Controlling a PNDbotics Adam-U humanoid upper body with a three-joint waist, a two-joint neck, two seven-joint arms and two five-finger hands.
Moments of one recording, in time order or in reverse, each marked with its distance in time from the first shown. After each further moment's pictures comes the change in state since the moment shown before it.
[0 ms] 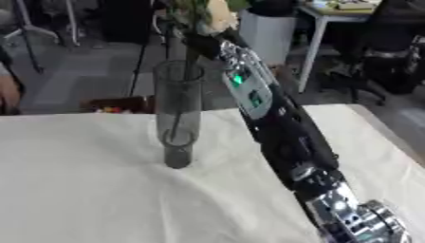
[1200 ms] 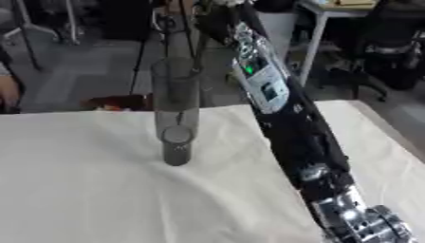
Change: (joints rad) left arm 0.000 0.000 0.000 0.000 0.000 0.000 0.001; right arm 0.045 -0.001 -0.045 -0.121 -0.113 0.025 -0.196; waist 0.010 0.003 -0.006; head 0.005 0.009
